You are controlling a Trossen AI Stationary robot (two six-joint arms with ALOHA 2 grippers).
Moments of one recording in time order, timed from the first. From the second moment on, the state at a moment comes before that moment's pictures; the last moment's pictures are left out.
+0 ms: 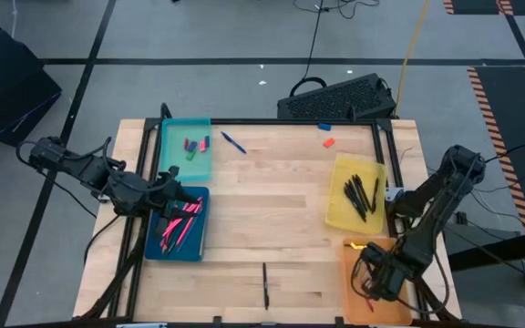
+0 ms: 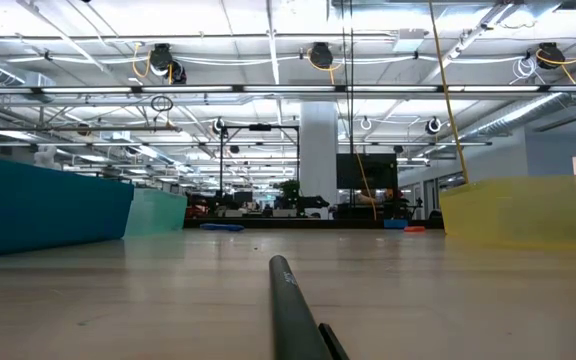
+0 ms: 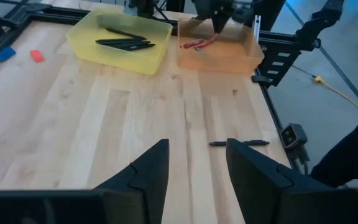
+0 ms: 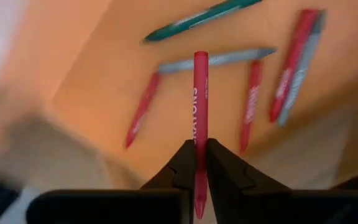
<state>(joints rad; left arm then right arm) -0.42 0.83 1.00 -0.68 -0.23 -0.33 0.98 1.39 0.93 -0.96 -0.19 1.83</state>
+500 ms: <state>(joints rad) -0.42 0.84 1.00 -0.51 -0.24 -0.45 0.91 1.37 0.88 -0.86 -0.18 1.98</state>
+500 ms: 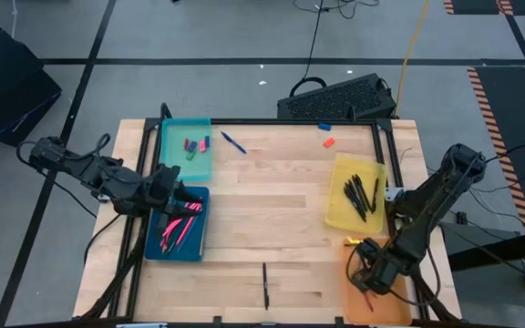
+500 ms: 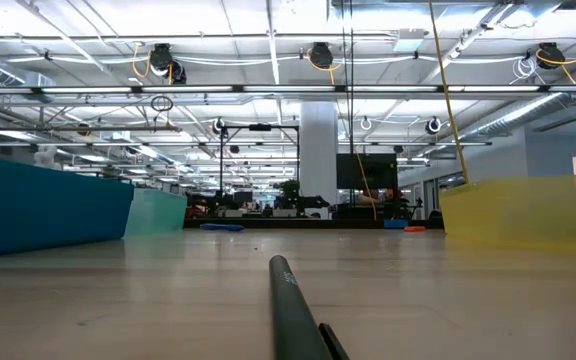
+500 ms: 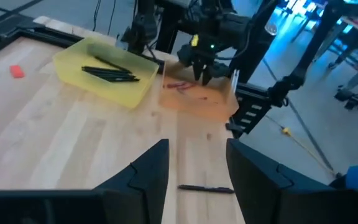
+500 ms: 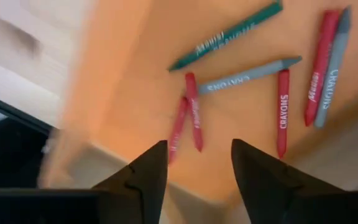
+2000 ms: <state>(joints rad) 0.45 1.04 1.00 -0.45 -0.12 -0.61 -0.73 1.84 1.40 -1.06 0.00 0.19</state>
